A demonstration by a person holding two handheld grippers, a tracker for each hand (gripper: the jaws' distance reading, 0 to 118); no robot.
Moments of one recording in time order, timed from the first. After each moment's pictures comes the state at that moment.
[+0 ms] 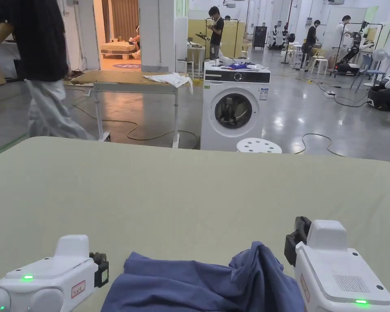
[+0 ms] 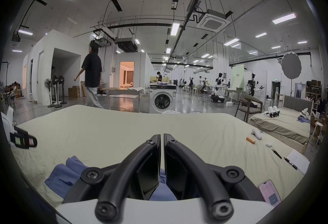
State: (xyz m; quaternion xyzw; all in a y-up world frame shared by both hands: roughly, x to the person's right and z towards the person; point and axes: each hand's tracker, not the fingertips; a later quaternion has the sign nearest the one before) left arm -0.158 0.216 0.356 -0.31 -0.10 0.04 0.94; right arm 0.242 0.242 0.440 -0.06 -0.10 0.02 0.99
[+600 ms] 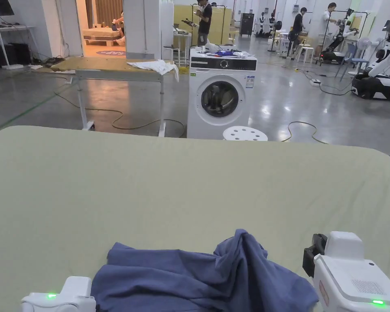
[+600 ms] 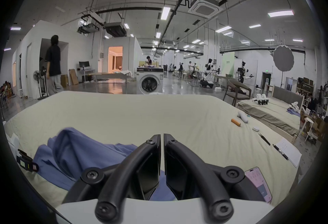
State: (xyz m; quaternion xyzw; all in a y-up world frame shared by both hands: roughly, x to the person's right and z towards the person) left arm -0.121 0.127 0.346 -0.47 -0.06 -0.04 0.88; right arm 0.306 0.205 0.452 -0.15 -0.15 0.02 0.98
